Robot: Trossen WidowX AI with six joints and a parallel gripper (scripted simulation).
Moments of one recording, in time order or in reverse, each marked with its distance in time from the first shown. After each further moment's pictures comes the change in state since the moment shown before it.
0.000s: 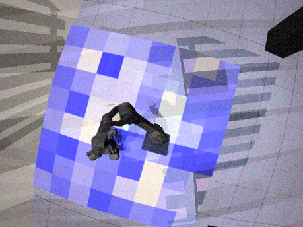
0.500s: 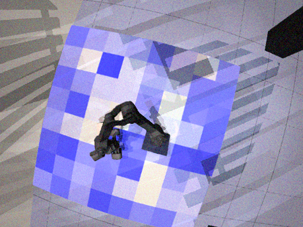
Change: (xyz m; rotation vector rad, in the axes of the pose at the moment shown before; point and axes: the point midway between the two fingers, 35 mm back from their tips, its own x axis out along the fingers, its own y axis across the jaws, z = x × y) arm 0.002 0.000 -0.016 0.000 -0.001 0.000
